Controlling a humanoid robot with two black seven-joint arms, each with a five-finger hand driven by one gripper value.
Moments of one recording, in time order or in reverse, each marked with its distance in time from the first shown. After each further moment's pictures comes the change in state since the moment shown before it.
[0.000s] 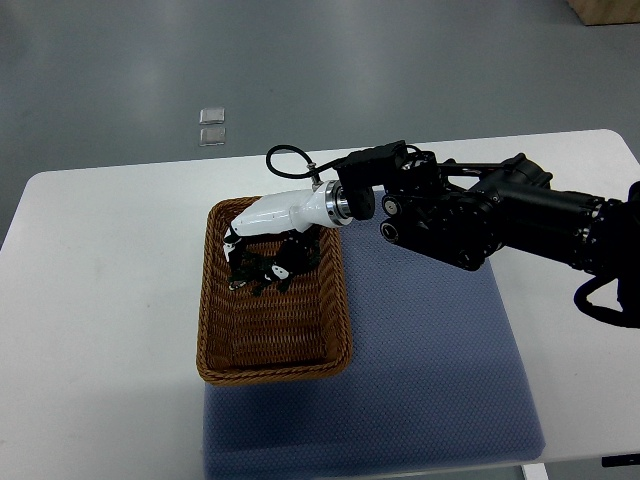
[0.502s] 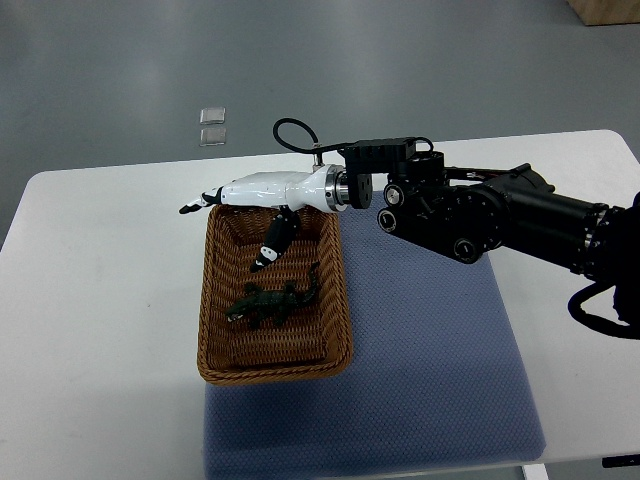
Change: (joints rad) left arm 0.000 0.000 0.000 0.000 0.000 0.000 0.000; right arm -0.053 -0.030 0.153 0.000 0.187 -0.025 -0.004
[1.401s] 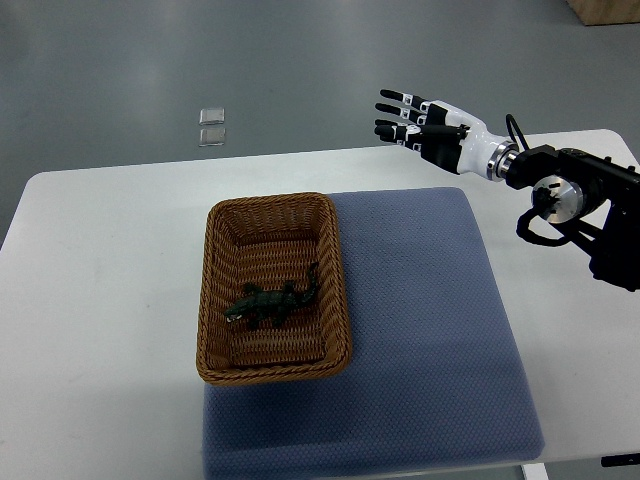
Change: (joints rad) left arm 0.000 0.000 0.000 0.000 0.000 0.000 0.000; right arm -0.225 -0.307 0.173 -0.062 1.334 0.142 -0.330
